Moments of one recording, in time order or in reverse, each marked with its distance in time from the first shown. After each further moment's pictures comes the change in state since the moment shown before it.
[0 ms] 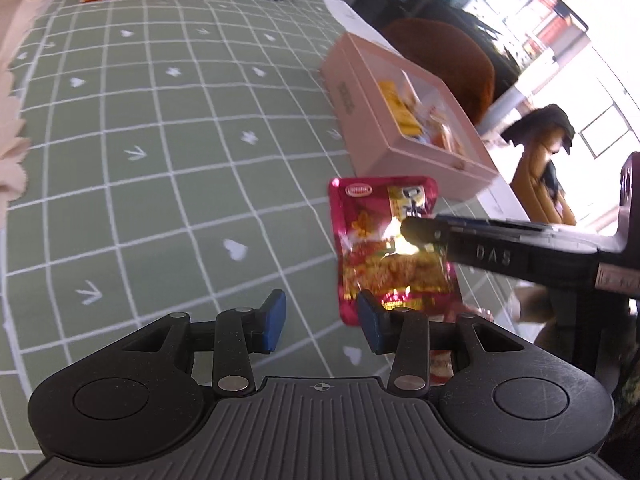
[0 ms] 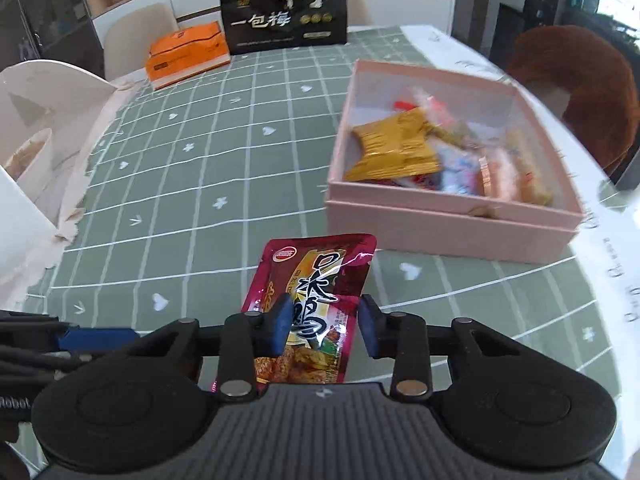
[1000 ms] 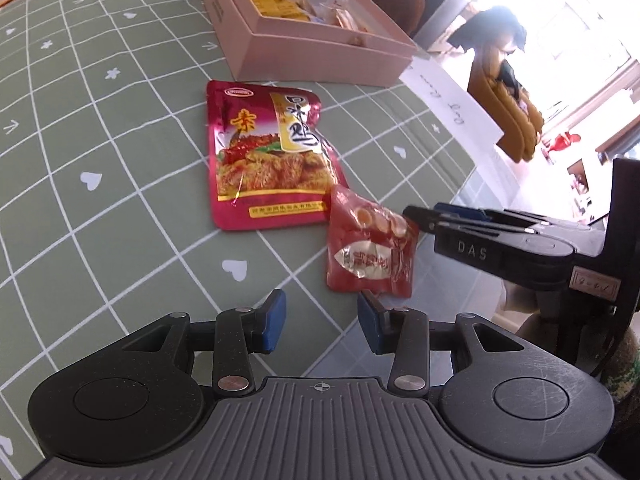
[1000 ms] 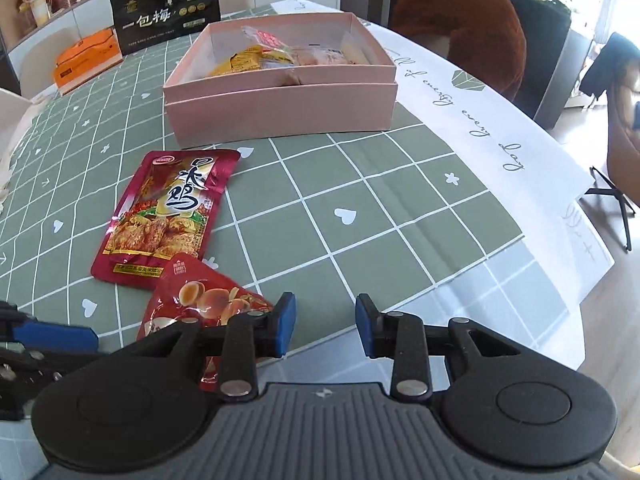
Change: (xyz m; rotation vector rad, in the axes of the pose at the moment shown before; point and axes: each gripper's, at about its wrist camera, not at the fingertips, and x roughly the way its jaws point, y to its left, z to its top) left arm 0.035 -0.067 -0.043 0.223 0.187 -0.062; right arm -0.032 -0.061 -0.109 0.207 -0.014 -0.204
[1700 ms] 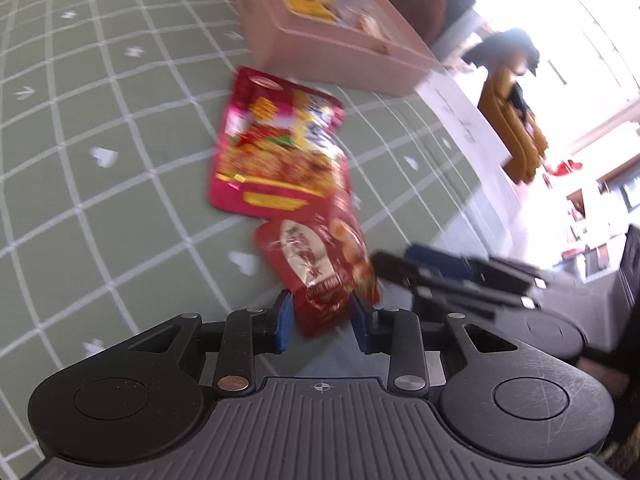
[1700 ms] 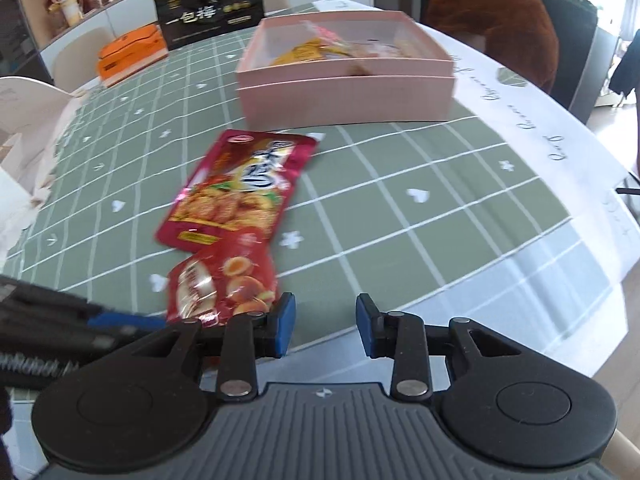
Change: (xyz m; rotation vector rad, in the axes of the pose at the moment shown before) left arm -0.004 0.017 0.001 -0.117 -0.022 -0.013; right arm -0.015 0.033 -0.014 -0.021 0.011 0.118
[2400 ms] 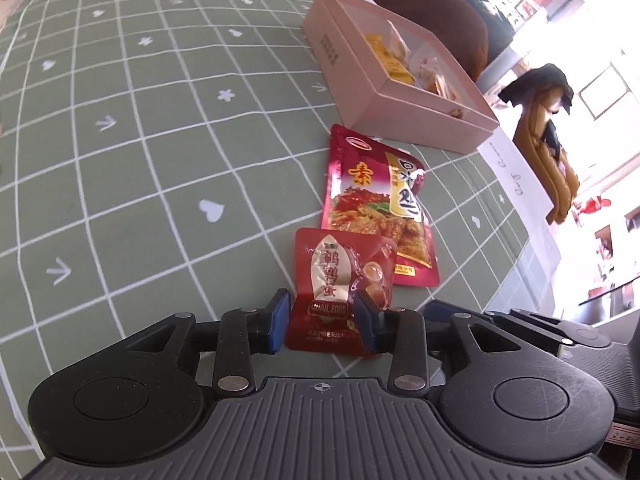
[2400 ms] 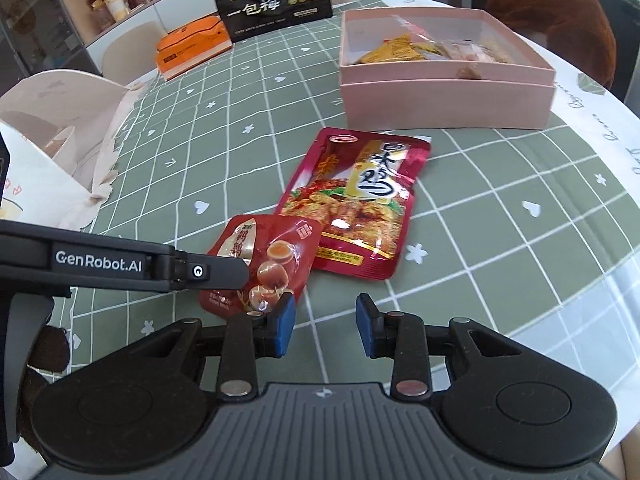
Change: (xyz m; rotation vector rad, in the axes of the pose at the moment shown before) left arm -0.016 0.041 0.022 -0.032 -0.083 0.089; right arm 0.012 0.046 0.009 -0.022 0.015 0.151
